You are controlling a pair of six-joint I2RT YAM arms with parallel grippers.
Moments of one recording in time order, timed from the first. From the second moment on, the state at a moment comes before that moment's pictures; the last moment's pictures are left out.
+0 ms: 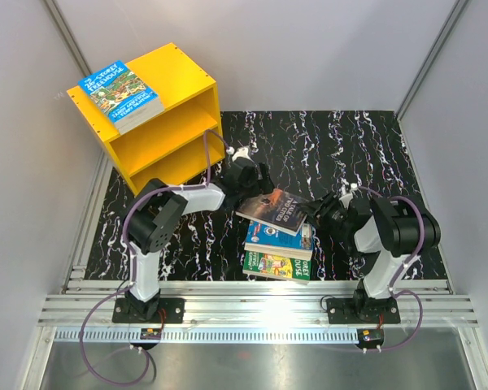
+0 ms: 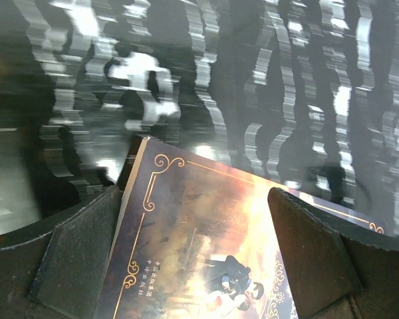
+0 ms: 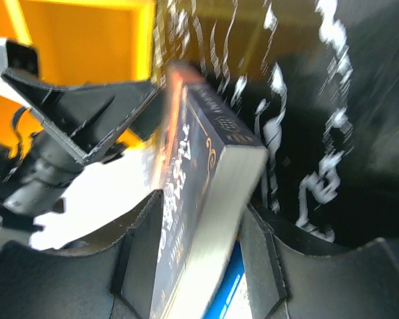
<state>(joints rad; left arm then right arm) -0.67 1.97 1.16 0.14 -0.09 -0.73 0.08 1.76 0.27 1.13 -0.61 1.11</state>
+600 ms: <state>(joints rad) -0.74 2.00 1.15 0.25 0.00 -0.82 0.12 1.91 0.19 1.31 -0.75 1.30</state>
